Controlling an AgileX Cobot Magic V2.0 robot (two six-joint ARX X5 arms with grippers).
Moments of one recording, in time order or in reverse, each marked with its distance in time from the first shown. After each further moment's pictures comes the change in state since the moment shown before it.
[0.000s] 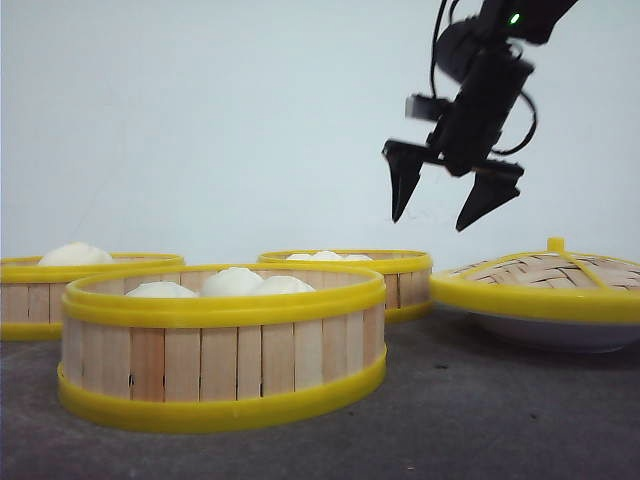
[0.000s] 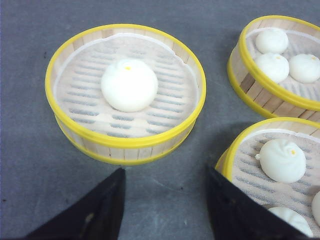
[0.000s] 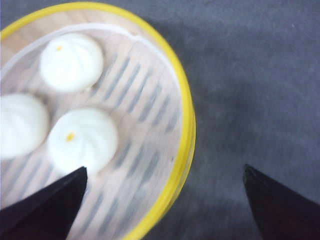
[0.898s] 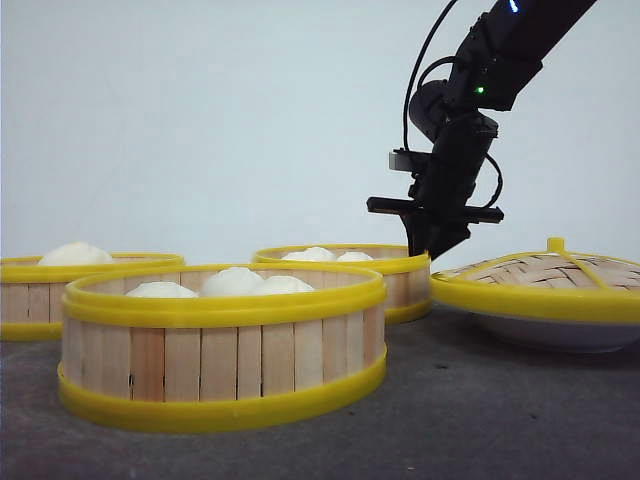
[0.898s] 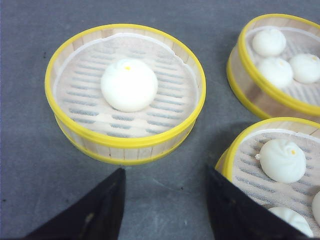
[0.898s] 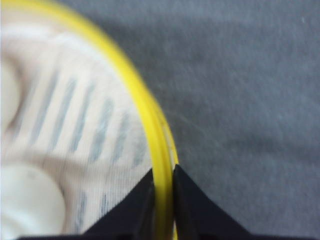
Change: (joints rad) left arm 0.000 0.000 0.000 0.000 0.000 0.000; right arm 0.029 0.141 0.037 0.134 0.079 0.053
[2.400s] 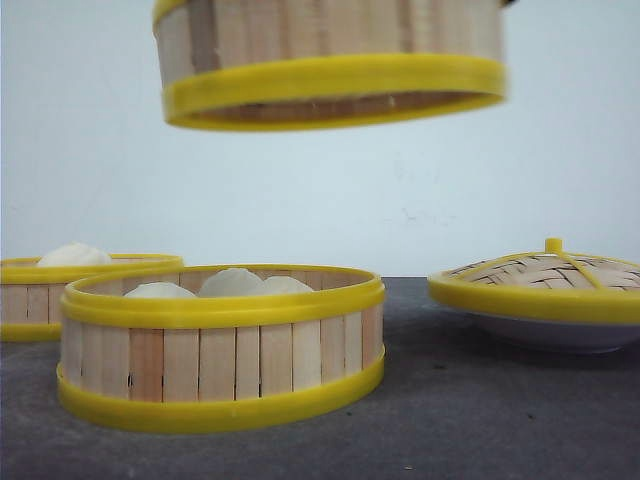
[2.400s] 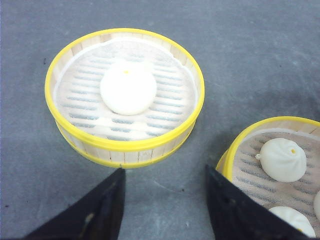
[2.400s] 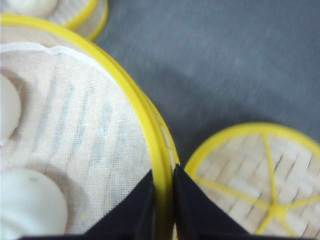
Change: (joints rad) left arm 0.000 0.000 0.000 0.008 0.000 0.025; right arm 0.249 -0.825 -0.420 -0.374 -0.019 -0.134
